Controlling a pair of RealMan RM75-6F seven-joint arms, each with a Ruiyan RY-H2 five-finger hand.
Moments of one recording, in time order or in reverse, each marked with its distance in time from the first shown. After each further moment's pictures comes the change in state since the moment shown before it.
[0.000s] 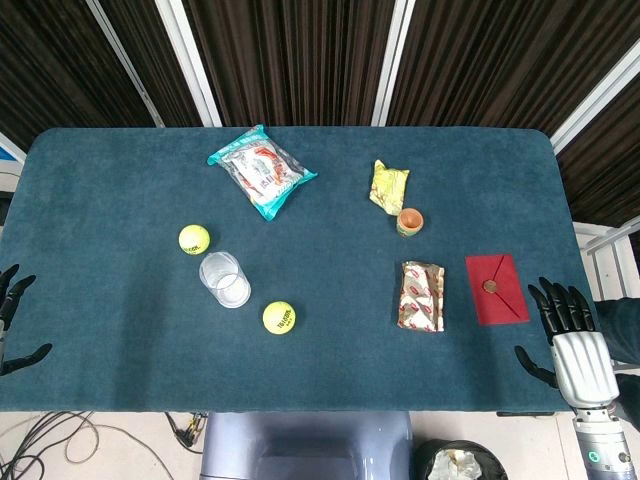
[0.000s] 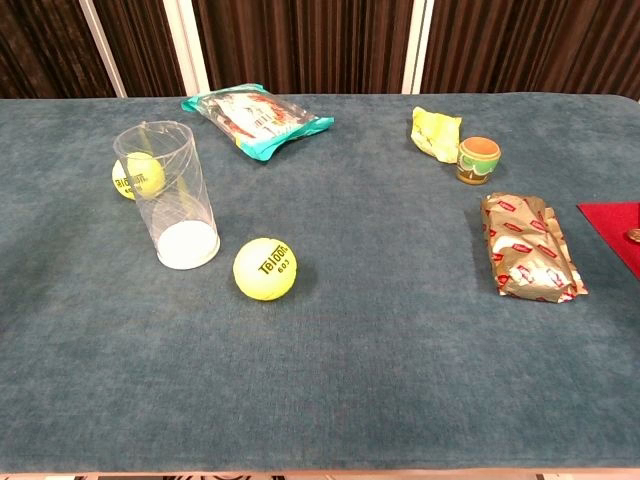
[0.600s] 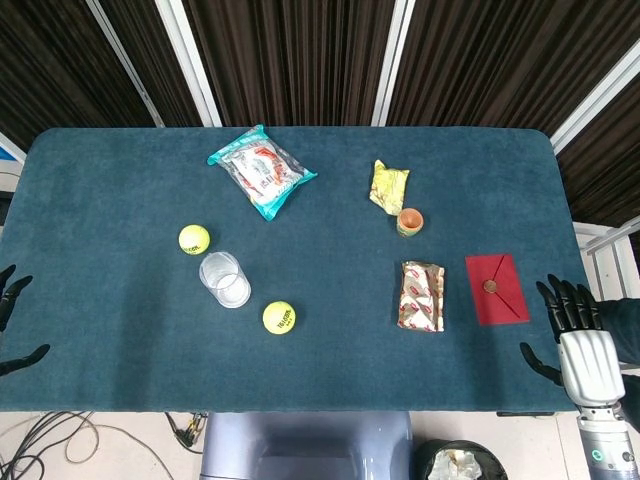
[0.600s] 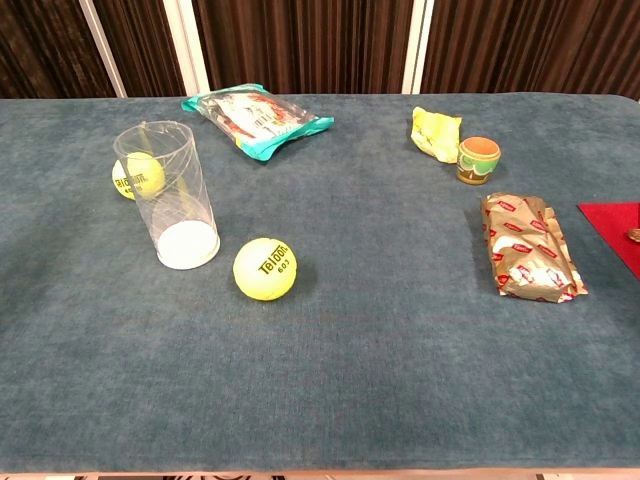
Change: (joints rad) left arm 0.004 0.014 0.005 -0.007 0.006 0.000 -0.028; right arm -0.009 -0.001 0.015 0.007 0.018 0.022 0.010
